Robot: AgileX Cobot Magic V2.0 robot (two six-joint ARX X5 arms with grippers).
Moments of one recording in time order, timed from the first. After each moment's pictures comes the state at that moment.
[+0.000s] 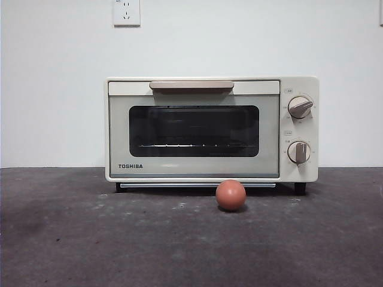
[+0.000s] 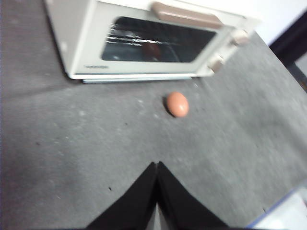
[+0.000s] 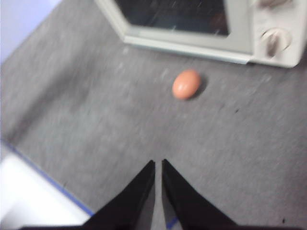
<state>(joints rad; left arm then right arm) -0.04 0.56 0.78 -0.79 0.62 -0.11 0.16 0.57 0.81 -0.92 -0.55 0.05</state>
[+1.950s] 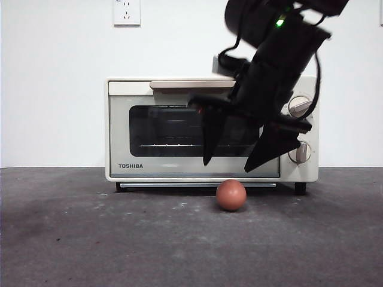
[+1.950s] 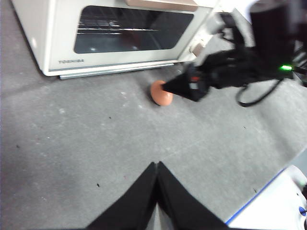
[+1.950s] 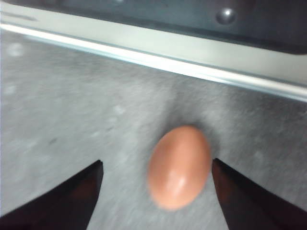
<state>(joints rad) -0.11 0.58 0.79 -0.80 0.62 -0.08 0.63 1.66 1.04 -0.24 0.05 0.43</state>
